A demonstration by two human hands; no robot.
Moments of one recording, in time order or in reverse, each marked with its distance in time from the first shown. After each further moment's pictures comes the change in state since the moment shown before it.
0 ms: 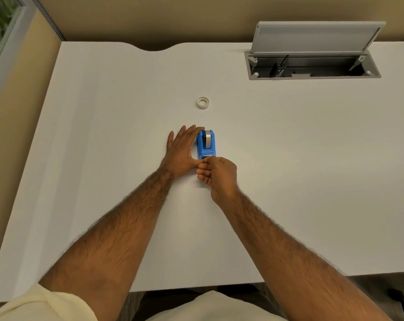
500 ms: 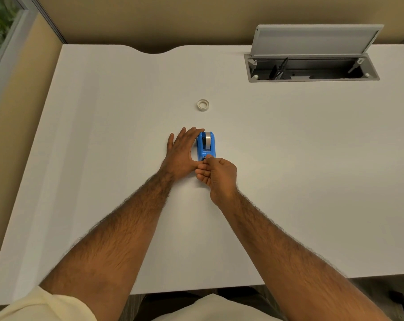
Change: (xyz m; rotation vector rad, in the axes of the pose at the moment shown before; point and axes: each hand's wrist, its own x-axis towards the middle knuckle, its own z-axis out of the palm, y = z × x) left_hand 0.002 -0.005 0.005 0.009 0.021 -0.007; right_hand 0.003 0.004 0.002 0.030 -0.001 -0.046
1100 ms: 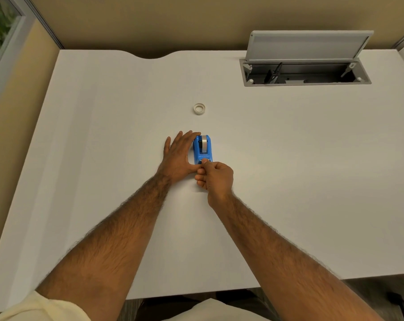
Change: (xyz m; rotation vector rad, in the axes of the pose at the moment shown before) left_hand -0.002 0.007 -0.006 0.004 -0.021 0.000; right_hand 0.006 0.003 0.000 -0.100 0.090 -0.037
